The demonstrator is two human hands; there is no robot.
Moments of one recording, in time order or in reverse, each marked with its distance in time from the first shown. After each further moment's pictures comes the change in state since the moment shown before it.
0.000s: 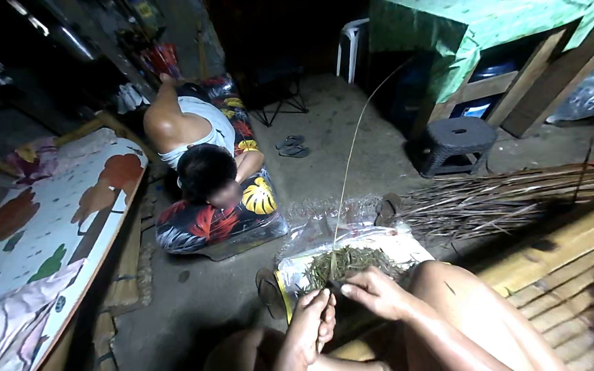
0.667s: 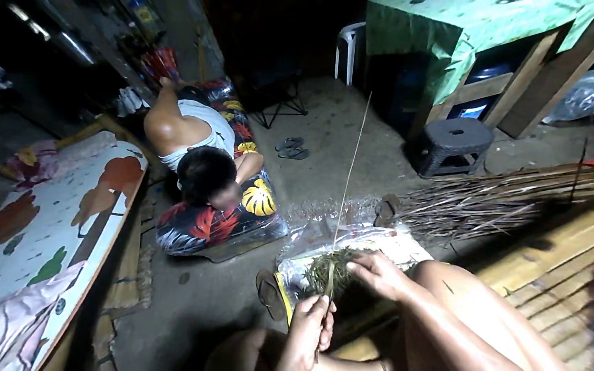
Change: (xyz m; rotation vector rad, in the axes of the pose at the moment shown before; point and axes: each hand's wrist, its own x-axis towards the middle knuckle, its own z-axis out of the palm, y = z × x) left_hand -0.009 -0.003 0.000 0.164 0.066 0.044; right_hand 0.009 0.012 -0.019 -0.052 0.063 0.162
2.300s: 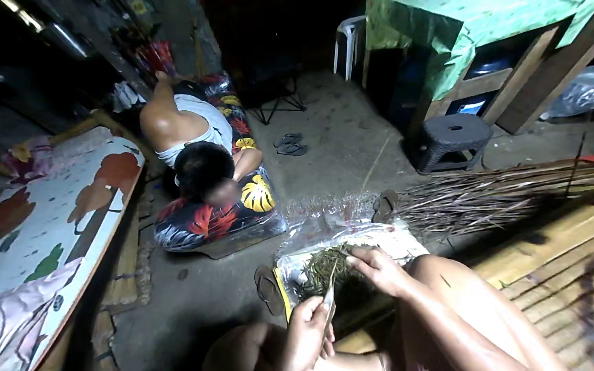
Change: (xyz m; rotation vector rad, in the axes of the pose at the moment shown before) left_hand -0.014 -0.006 -0.003 0.312 0.035 0.100; right_hand -0.003 -0.003 -0.002 0.001 -0.045 0.142
